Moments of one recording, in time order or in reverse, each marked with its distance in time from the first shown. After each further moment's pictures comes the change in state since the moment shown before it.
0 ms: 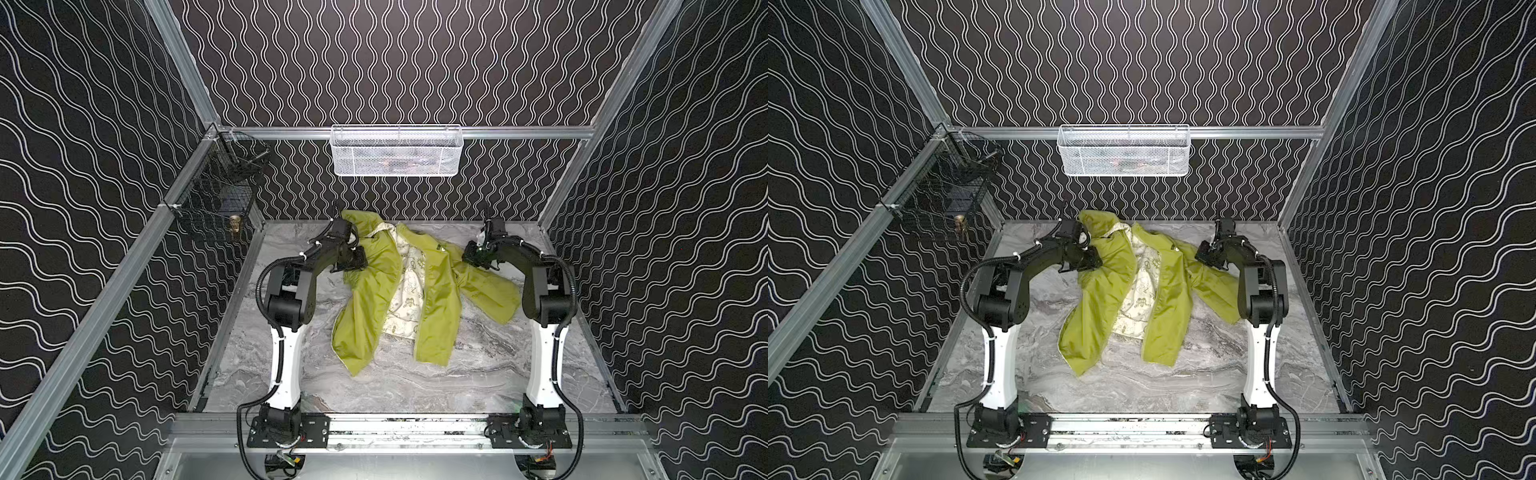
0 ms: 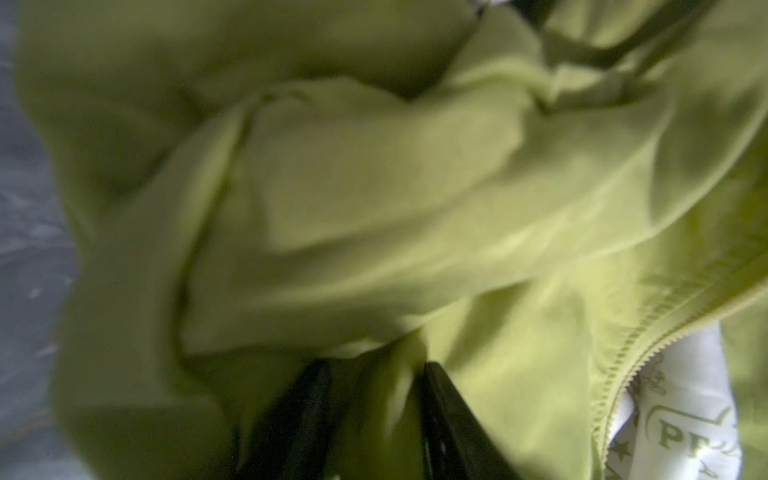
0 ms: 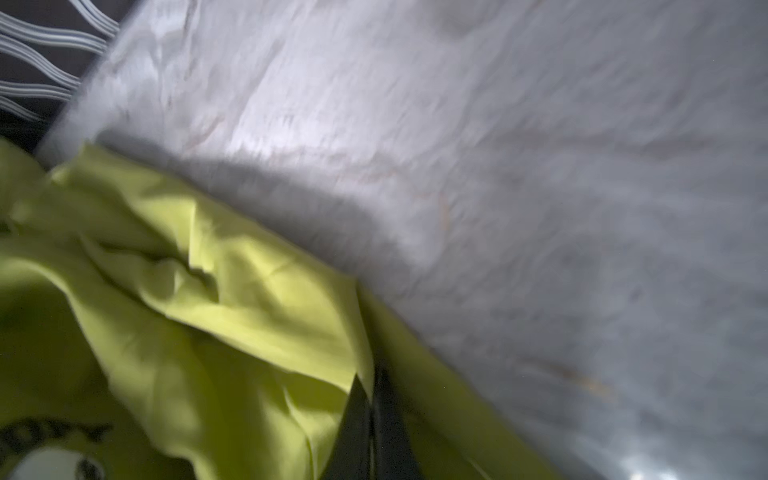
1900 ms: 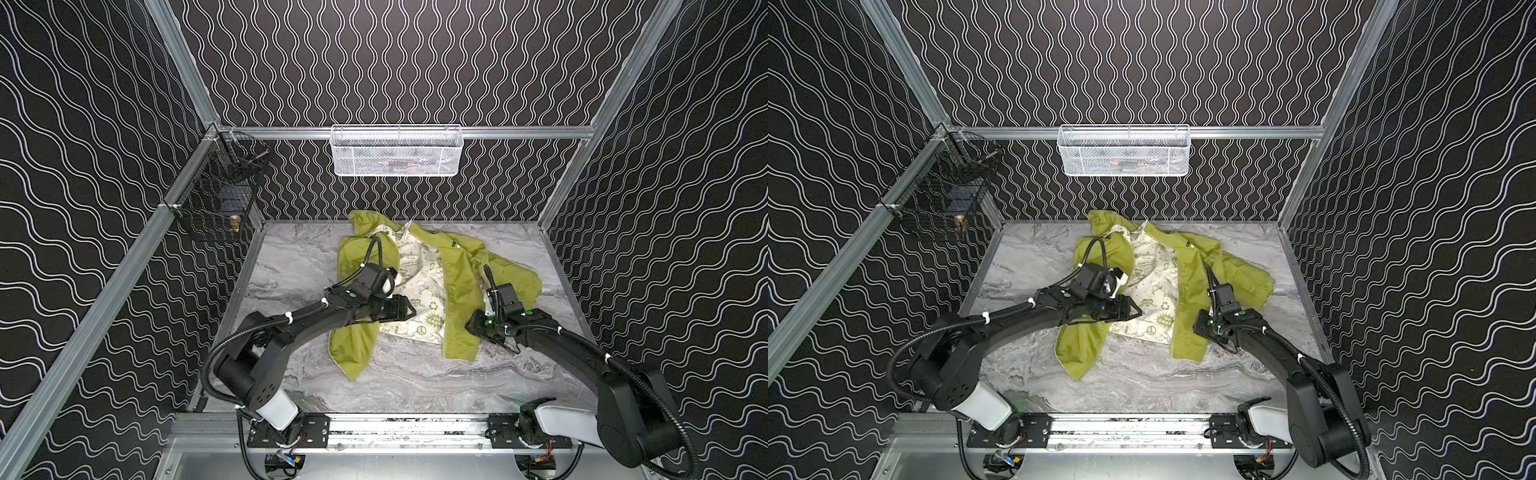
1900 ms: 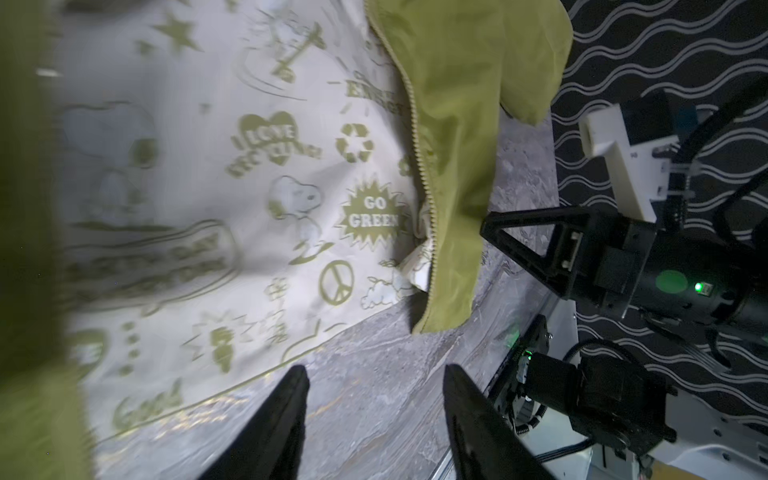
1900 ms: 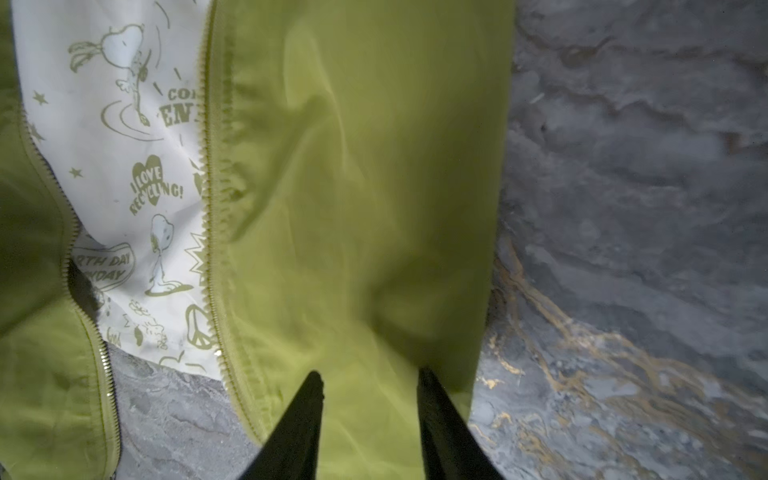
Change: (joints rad) left arm -0.491 -0.623 -0.701 0.290 0.196 -0.261; right arm 0.273 -1.054 -1.139 0.015 0.157 0.168
